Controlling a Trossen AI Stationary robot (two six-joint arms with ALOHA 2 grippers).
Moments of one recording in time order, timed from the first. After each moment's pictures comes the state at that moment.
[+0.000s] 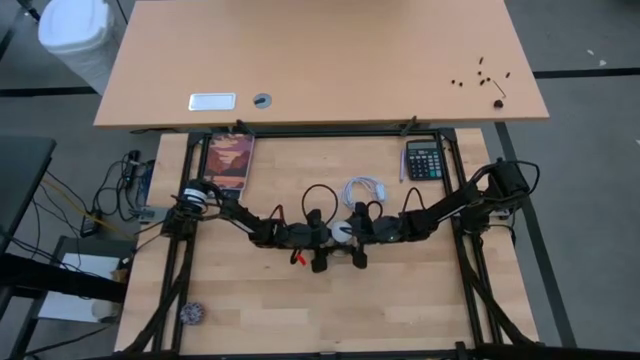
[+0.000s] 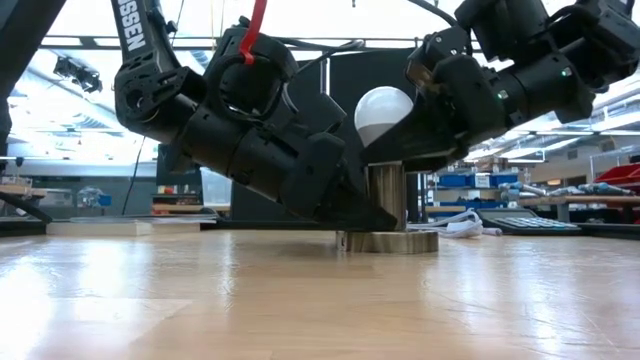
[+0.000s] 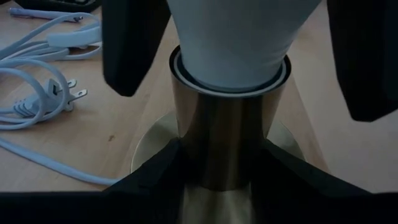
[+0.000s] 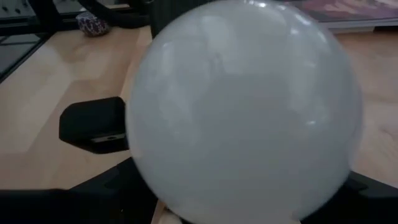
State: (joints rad) left arm -0.15 2.07 0.85 0.83 -0.23 -0.11; right arm 0.21 1.68 0.55 0.73 0.28 0.18
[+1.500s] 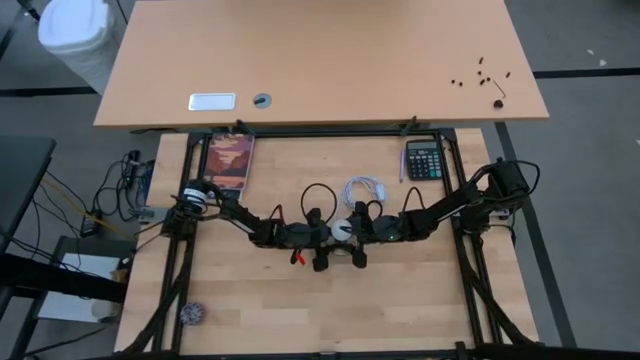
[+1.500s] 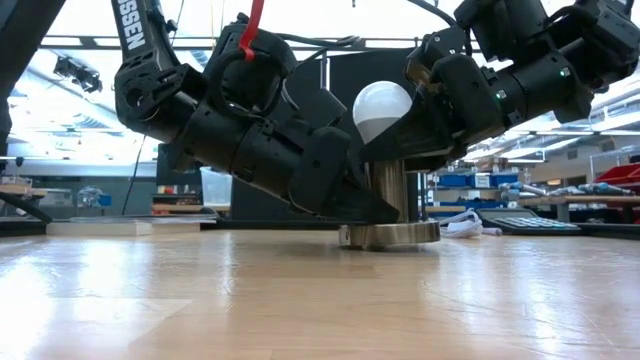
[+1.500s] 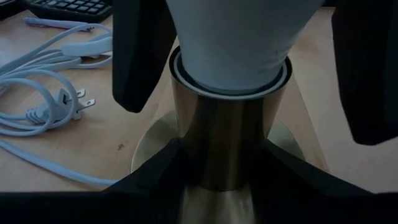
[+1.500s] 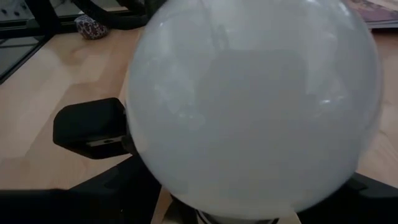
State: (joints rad) left arm -0.15 2.07 0.85 0.86 -0.27 -0.11; right arm 0.21 1.68 0.55 0.73 0.28 0.18
